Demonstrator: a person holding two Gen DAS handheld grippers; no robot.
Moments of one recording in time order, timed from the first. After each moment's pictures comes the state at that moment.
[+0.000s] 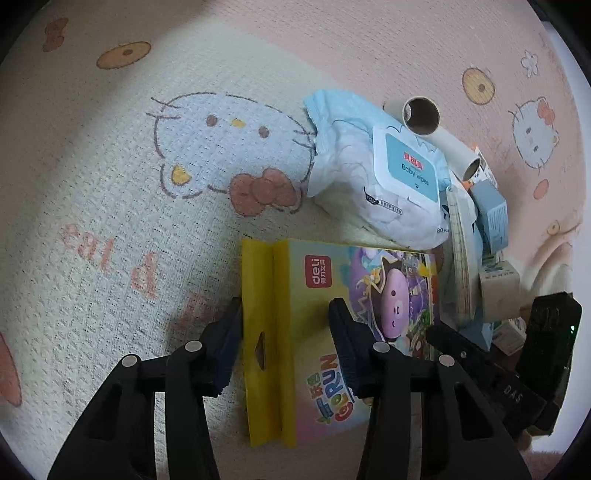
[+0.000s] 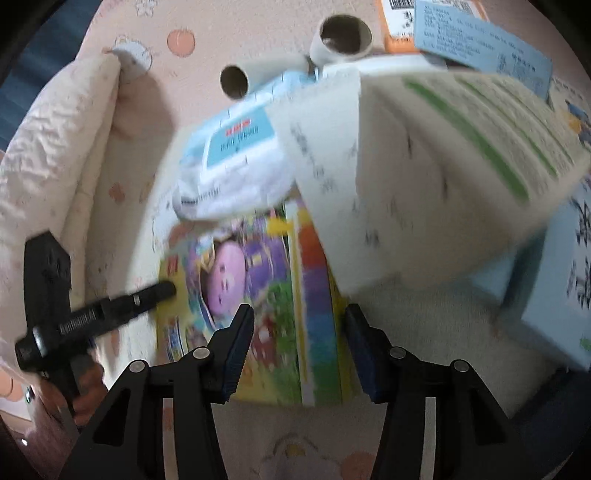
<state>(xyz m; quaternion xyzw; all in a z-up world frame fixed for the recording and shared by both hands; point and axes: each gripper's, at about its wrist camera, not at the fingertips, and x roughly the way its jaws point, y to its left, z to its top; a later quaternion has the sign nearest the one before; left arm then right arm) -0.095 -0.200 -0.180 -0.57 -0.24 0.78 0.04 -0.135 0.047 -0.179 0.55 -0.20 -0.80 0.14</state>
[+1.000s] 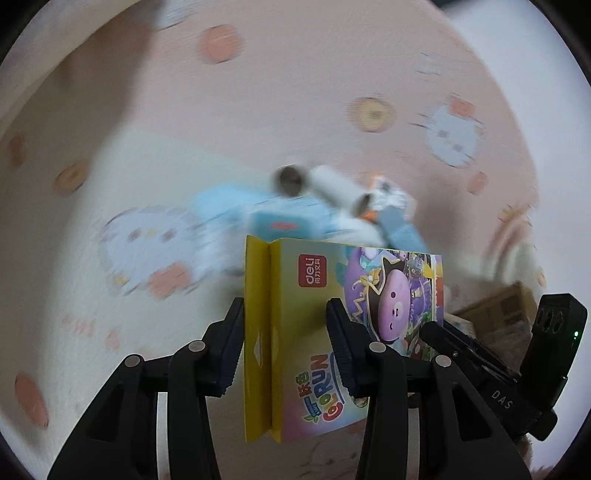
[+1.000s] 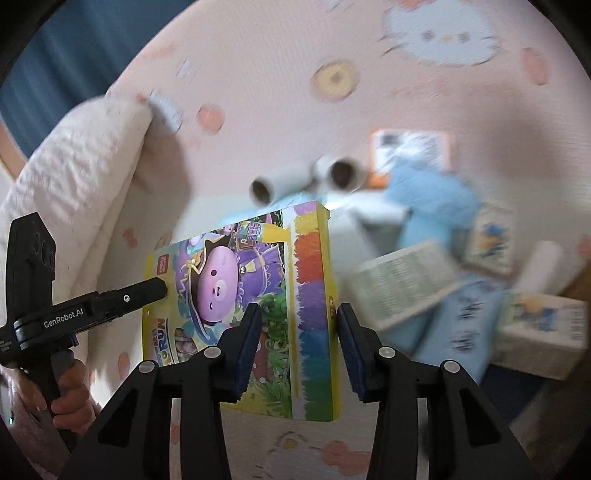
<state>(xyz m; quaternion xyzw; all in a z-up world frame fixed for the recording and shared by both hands) -0.111 -0.134 -0.067 -0.49 -0.17 0.85 0.13 -0.090 0.092 -0.070 0.43 -0.16 -0.88 0.07</state>
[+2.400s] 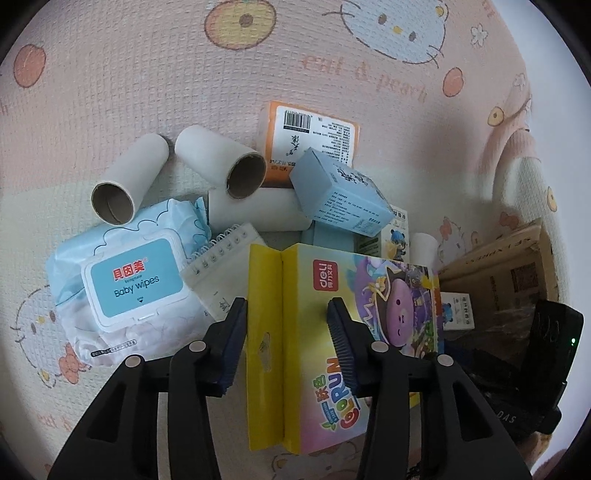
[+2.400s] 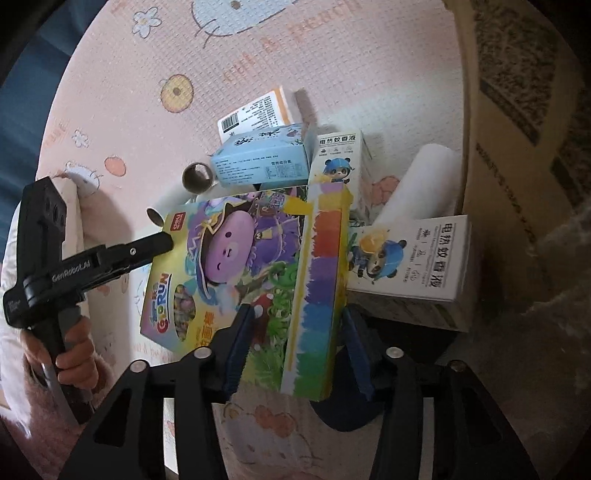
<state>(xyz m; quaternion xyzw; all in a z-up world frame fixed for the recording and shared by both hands) -0.206 -0.003 -0.087 -0.60 -0.04 0.77 0.22 -0.078 0.217 -0.117 0.51 -0.30 -0.80 0.00</state>
